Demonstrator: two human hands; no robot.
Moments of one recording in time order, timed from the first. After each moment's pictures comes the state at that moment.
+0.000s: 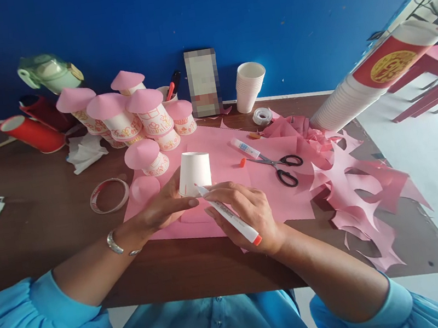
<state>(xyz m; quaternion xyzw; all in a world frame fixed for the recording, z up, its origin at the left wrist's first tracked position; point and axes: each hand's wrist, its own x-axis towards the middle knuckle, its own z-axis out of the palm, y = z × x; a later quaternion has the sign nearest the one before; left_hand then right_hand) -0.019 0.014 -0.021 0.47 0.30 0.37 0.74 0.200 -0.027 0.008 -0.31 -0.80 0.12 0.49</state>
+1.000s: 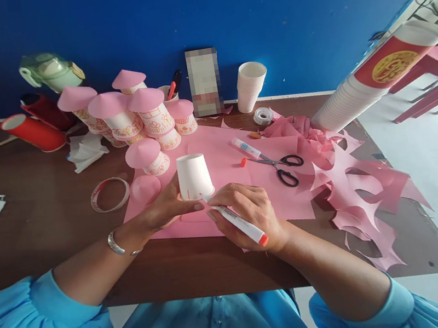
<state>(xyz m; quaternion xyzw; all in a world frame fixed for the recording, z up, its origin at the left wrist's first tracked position) -0.019 0.010 -0.015 0.54 0.39 0.33 0.67 0.202 -0.026 0.017 -0.29 -0.82 0.09 0.48</state>
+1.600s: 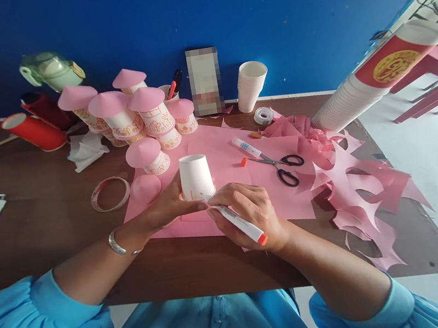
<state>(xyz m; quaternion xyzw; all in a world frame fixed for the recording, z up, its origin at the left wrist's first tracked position) -0.016 0.012 -0.013 0.56 0.39 0.33 0.66 0.202 -0.025 0.019 -0.29 -0.83 0.08 0.47</state>
